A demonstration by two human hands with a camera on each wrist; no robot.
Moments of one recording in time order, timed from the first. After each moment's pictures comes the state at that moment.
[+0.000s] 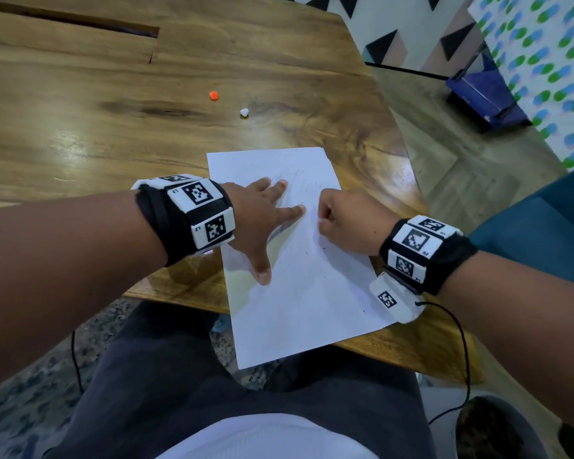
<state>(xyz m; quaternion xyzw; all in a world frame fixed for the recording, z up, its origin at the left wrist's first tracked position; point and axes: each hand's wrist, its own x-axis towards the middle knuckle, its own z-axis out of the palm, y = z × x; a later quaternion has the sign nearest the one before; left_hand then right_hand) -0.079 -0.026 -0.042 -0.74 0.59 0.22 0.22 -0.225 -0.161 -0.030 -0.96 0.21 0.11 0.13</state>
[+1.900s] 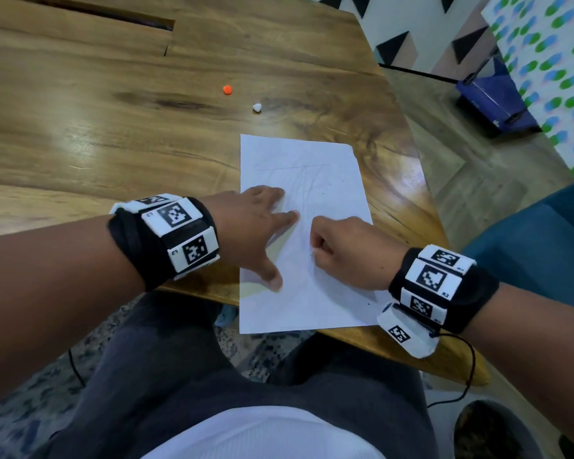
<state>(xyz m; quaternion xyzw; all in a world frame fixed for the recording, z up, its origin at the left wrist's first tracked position) -0.085 0.014 -0.043 -0.75 0.62 0.20 0.13 -0.248 -0.122 -0.033 -0.97 0.15 0.16 0.14</state>
